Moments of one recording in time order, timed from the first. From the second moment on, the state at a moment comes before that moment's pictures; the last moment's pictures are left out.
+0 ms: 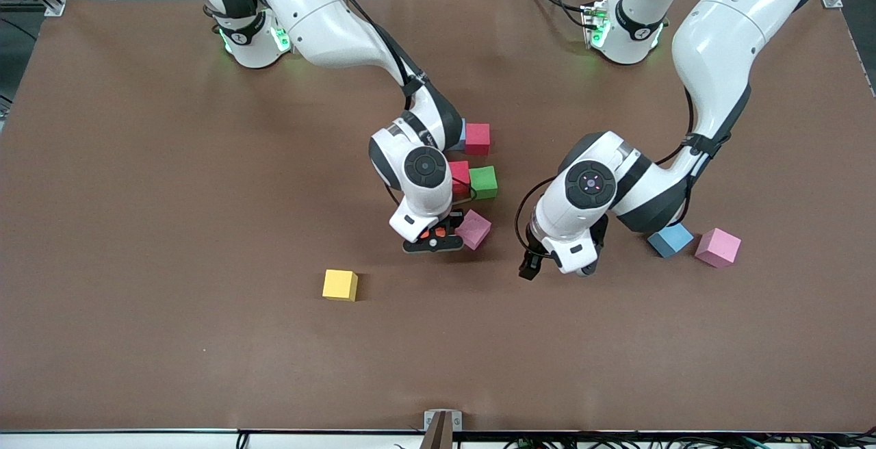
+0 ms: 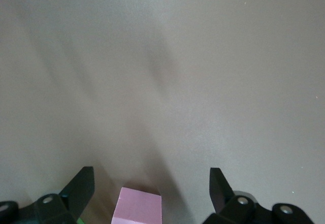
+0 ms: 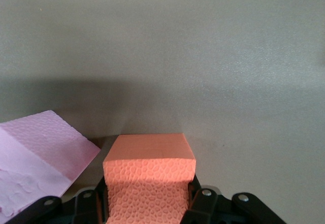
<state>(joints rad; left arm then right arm) 0.09 0.76 -0.74 -1.51 0.52 2.14 -1.95 0.88 0.95 -0.23 -1.20 0.21 2.14 0.56</state>
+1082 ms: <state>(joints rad) 0.08 0.76 -0.74 -1.52 0.52 2.14 -1.95 0.88 0.95 -0.23 -1.20 0.21 2.12 0.57</state>
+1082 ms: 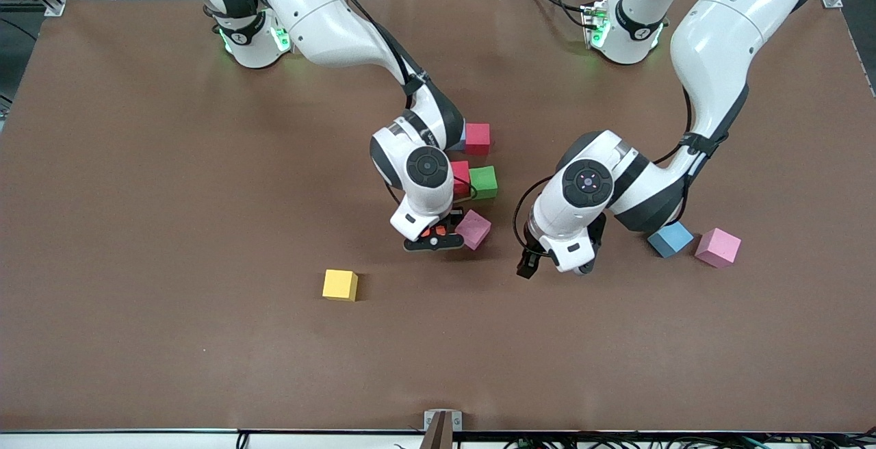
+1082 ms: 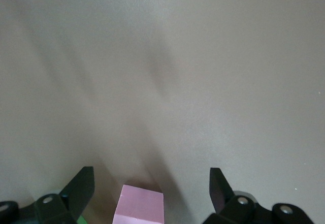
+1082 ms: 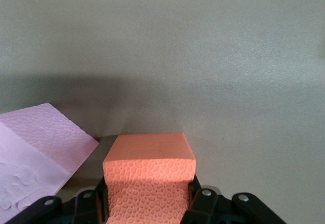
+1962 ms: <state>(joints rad) 0.08 0.76 -0.74 -1.52 0.52 2.14 -1.95 0.88 0.95 -0.23 -1.19 0.21 2.10 0.58</state>
